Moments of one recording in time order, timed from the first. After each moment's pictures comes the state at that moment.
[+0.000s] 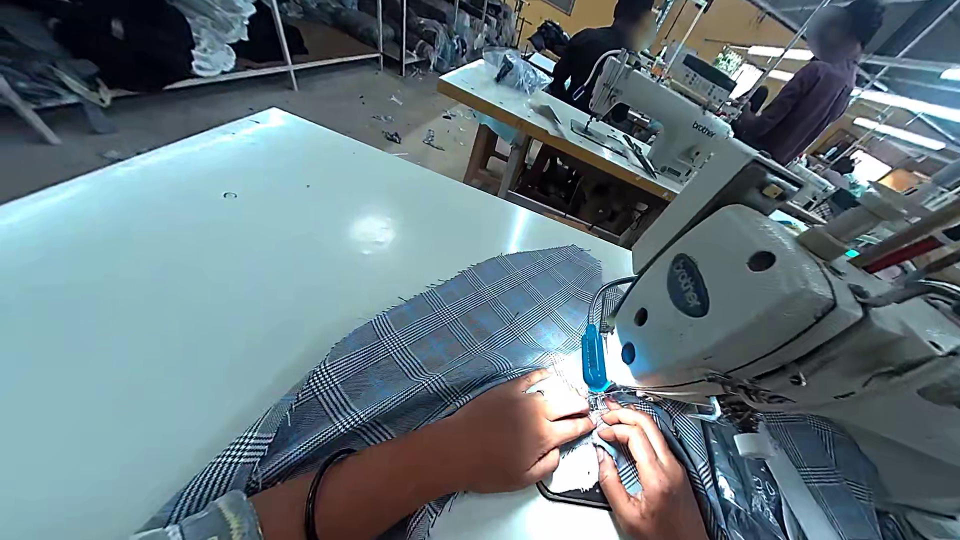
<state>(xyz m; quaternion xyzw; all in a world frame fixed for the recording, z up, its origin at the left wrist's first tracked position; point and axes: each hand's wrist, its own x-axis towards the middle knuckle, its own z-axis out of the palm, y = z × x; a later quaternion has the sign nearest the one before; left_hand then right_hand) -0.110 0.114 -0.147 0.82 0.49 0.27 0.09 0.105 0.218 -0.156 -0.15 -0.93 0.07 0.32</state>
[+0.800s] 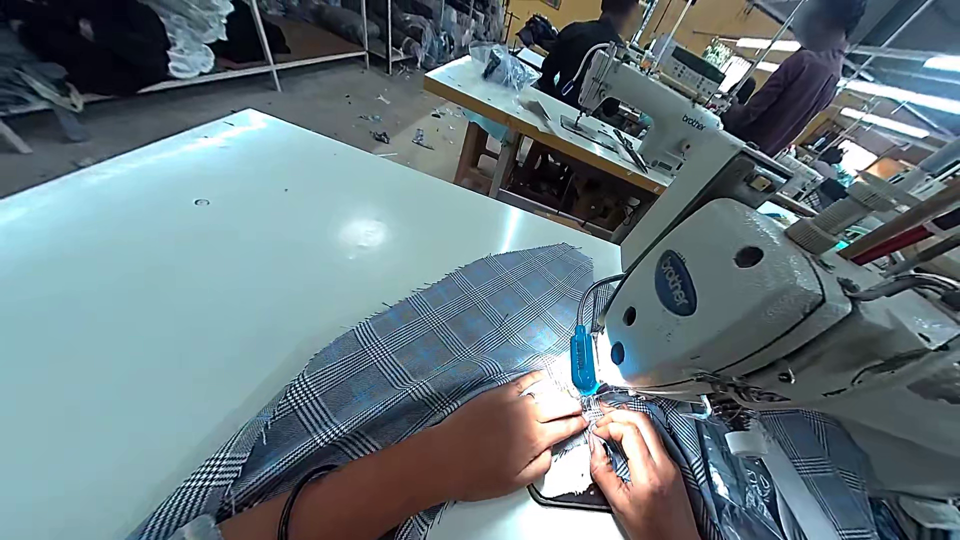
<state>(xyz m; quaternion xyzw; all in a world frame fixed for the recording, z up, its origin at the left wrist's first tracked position) -0.111 0.113 -0.146 0.82 0.49 0.26 0.10 0.097 0.214 -0.158 -0.18 -0.92 0.01 0.35</state>
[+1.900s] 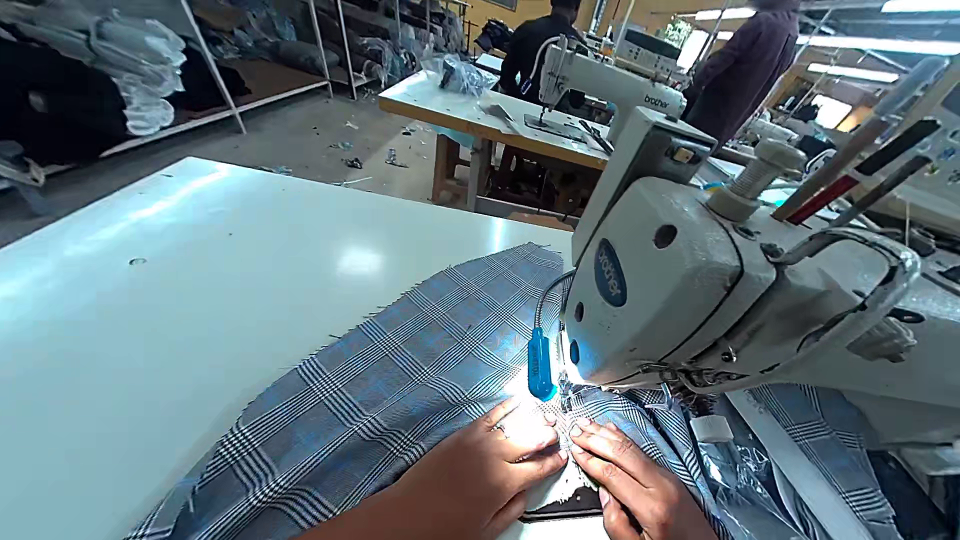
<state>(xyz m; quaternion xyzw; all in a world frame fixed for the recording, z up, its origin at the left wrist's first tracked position) -0.102 0.099 -0.163 0.83 0.46 0.30 -0.03 0.131 0.211 -0.154 -0.09 -0.95 0.13 0.27</state>
